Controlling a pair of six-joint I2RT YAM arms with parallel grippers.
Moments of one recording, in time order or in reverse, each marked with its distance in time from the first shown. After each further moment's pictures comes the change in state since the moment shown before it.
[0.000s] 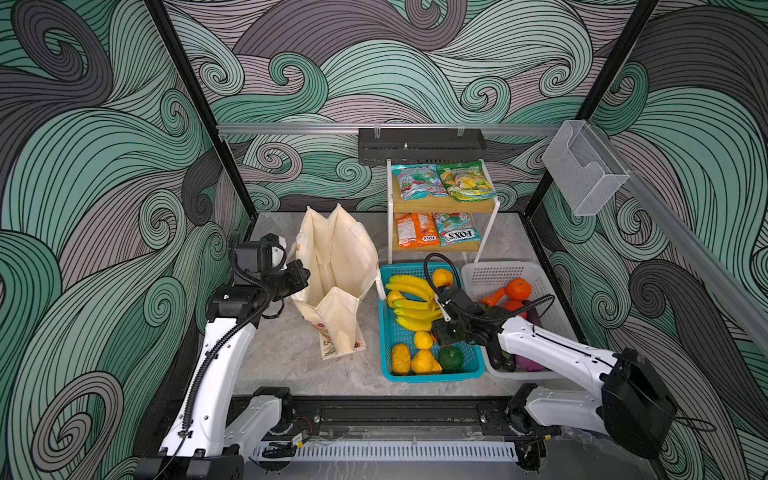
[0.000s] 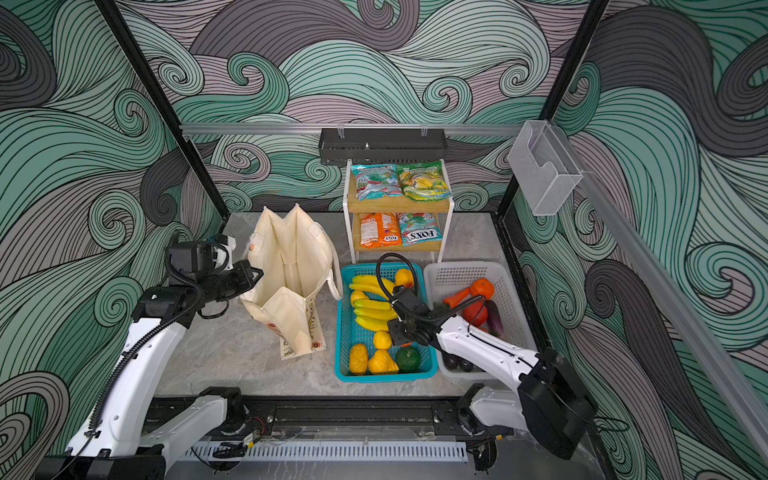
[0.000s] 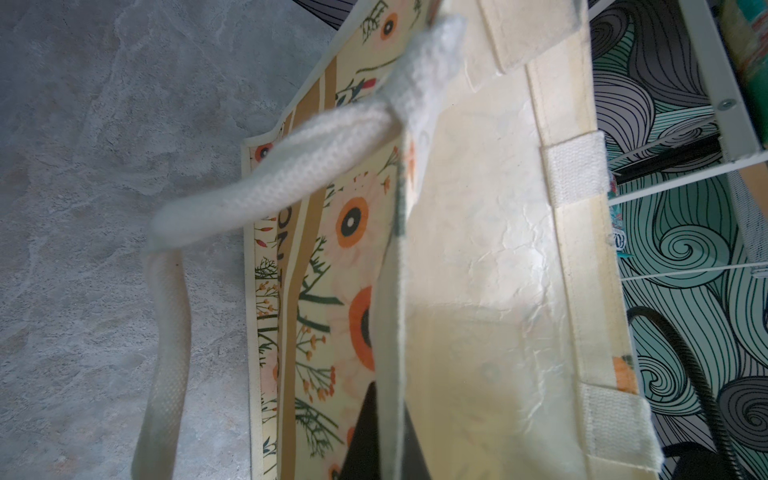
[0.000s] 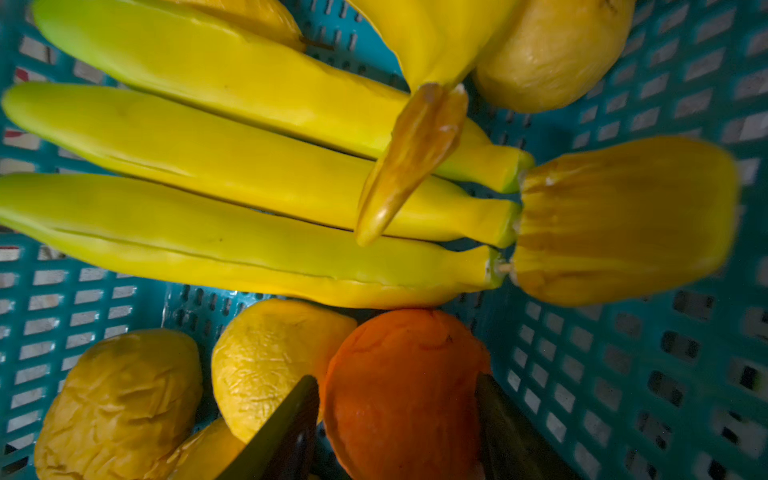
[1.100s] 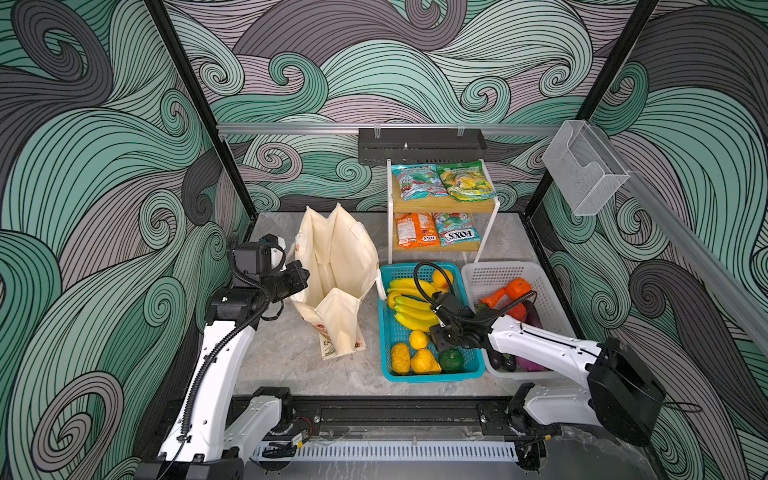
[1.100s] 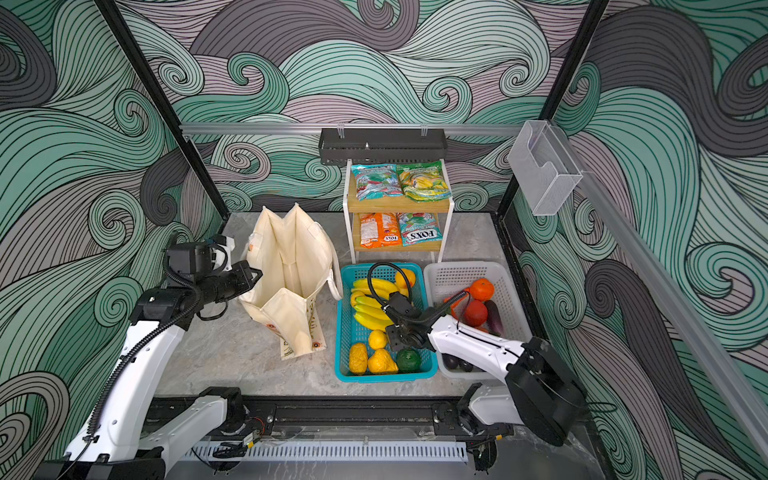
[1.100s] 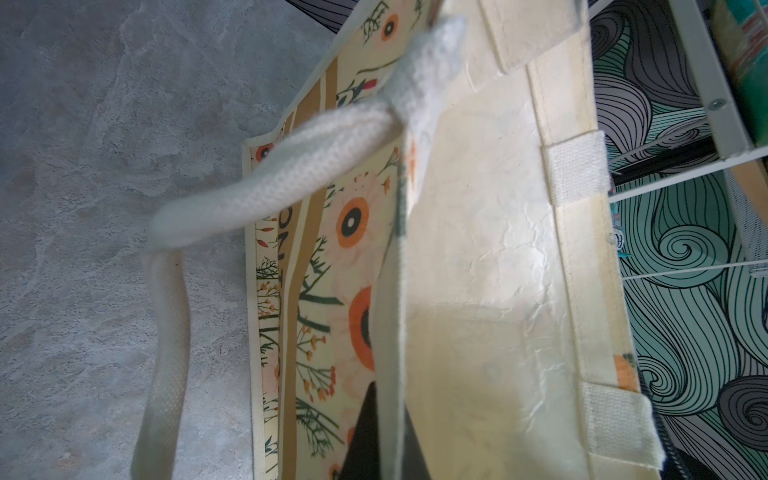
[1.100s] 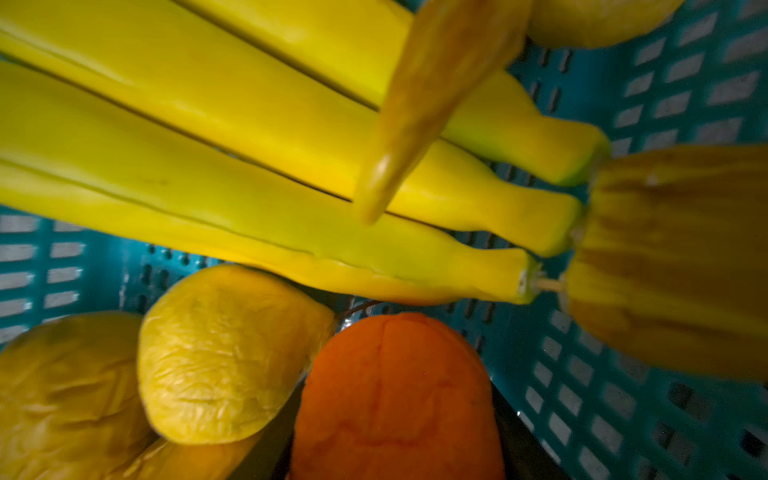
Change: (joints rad) left arm 0.000 -0.016 0.000 -0.007 -0.005 0.002; right arm 0.050 0.026 0.000 -0.018 0.021 0.027
